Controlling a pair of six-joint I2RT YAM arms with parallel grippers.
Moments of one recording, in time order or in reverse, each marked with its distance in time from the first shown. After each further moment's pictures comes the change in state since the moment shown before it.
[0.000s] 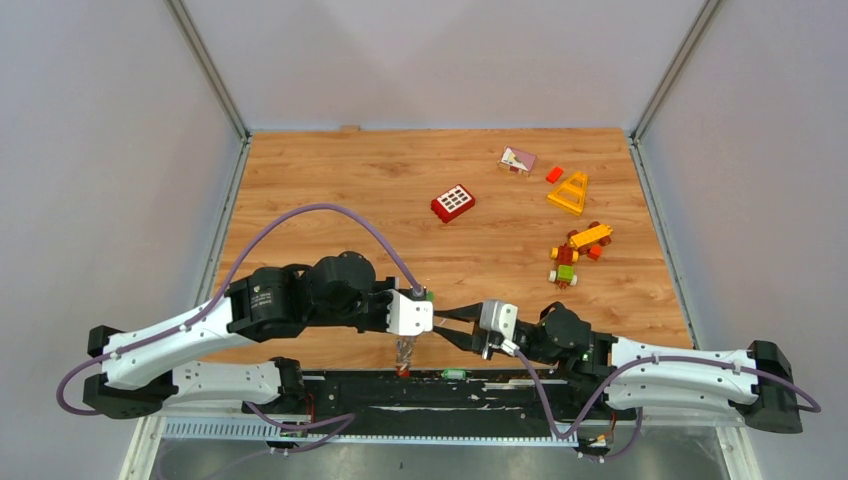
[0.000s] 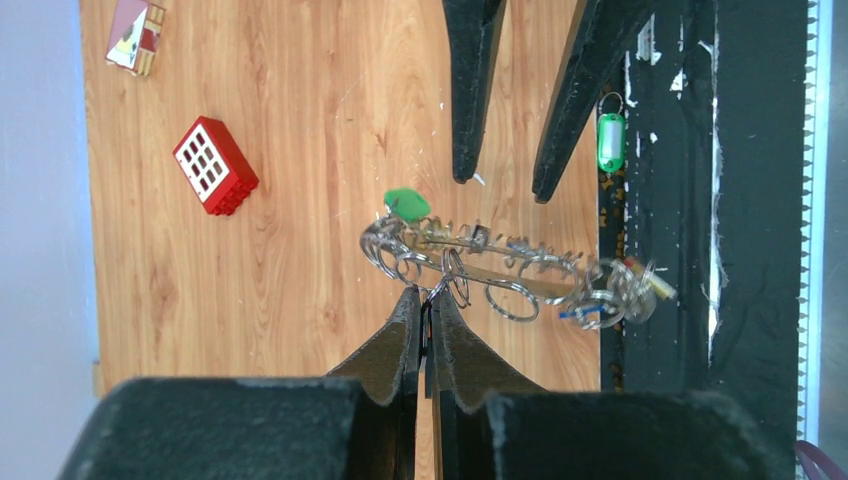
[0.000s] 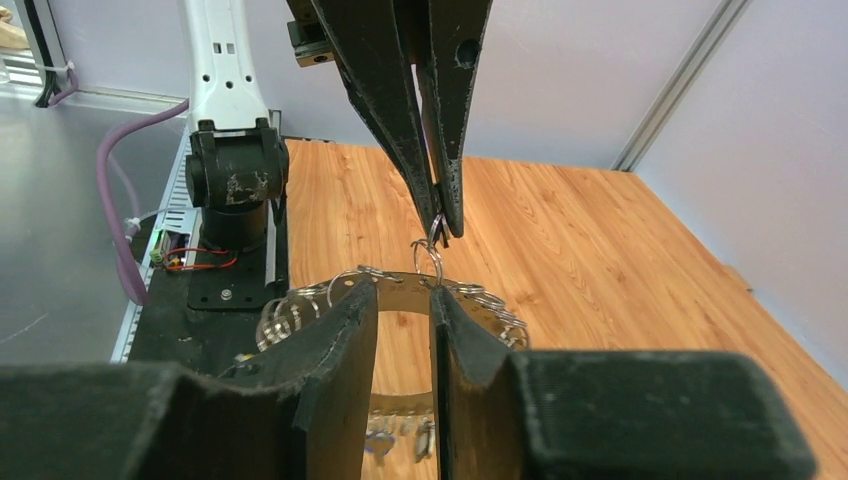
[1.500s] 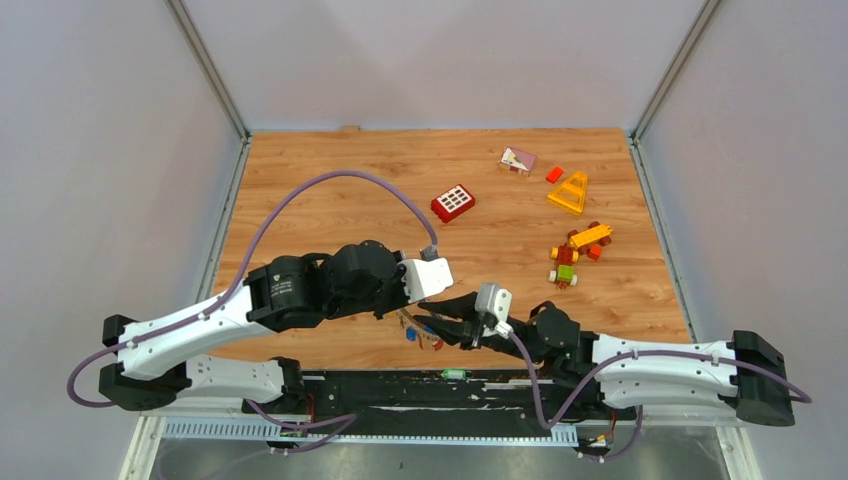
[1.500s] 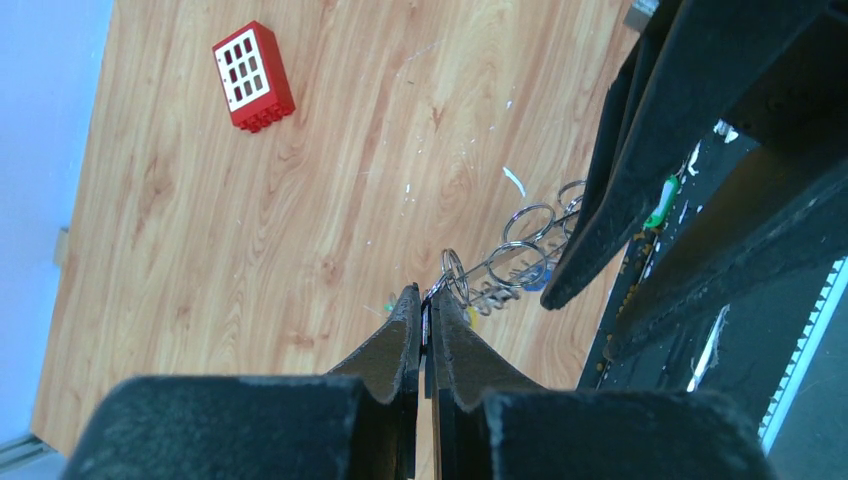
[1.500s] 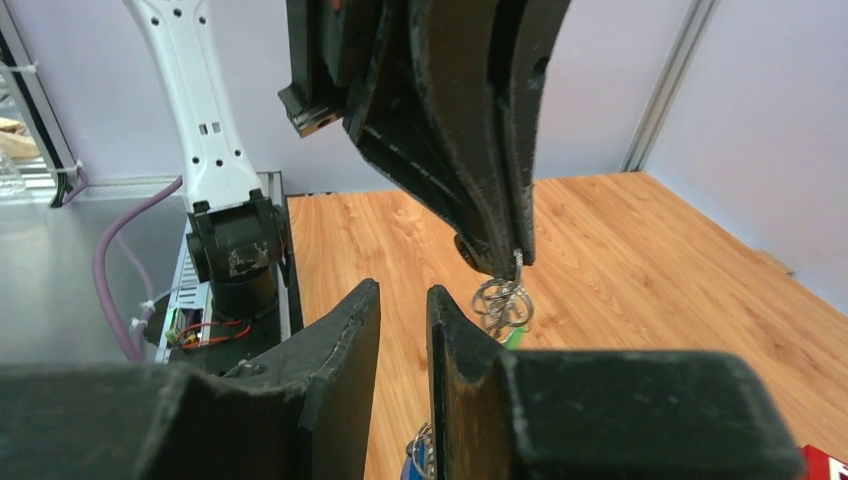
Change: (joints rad) left arm 0.001 0.116 0.108 0.003 -0.217 -0.263; right arm 0.000 0.117 0.000 0.214 0.084 0.152
